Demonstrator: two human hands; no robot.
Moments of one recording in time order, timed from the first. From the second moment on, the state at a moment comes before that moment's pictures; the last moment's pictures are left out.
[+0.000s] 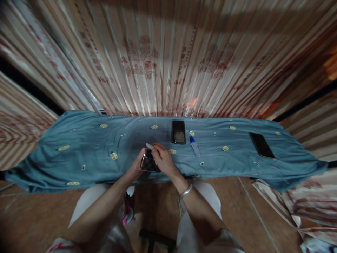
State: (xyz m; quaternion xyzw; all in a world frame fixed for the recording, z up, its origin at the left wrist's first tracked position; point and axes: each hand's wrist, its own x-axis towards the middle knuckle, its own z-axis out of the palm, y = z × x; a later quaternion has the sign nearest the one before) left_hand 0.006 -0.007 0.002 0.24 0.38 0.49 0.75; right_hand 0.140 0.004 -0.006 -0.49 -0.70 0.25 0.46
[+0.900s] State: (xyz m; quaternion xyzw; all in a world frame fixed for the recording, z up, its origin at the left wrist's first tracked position) left_hand -0.006 -0.004 0.012 0.17 0.39 0.52 0.74; right_hand 0.123 0.004 -0.014 -0.51 -0.56 0.44 0.48
